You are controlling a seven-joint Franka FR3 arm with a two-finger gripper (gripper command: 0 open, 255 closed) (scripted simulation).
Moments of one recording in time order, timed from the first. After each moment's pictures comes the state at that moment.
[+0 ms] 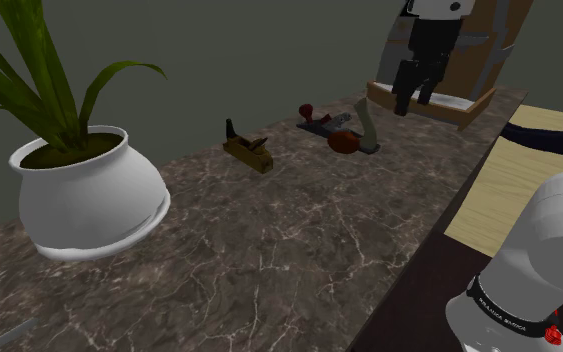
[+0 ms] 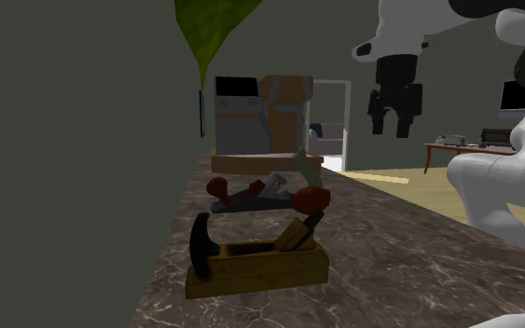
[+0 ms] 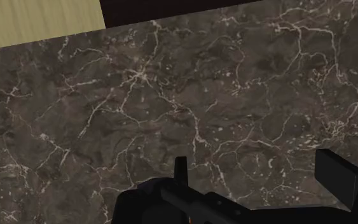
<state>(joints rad) 0.01 -0.81 -0.06 -2.35 -0.07 1.55 0.08</state>
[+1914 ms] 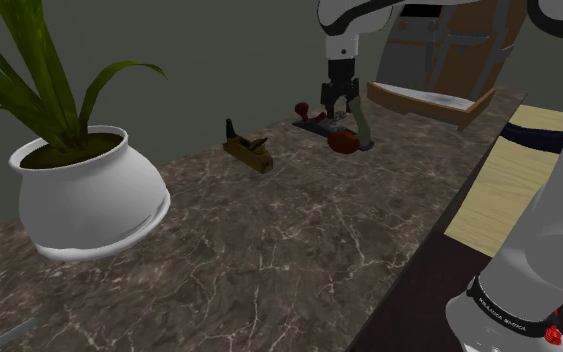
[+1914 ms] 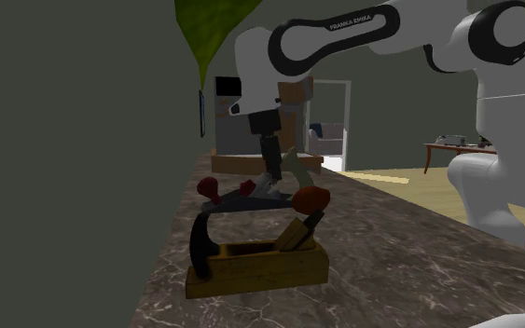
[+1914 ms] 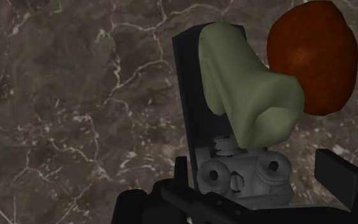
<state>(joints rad) -0.02 0.12 -0.25 -1.74 0.03 1.68 -0.19</state>
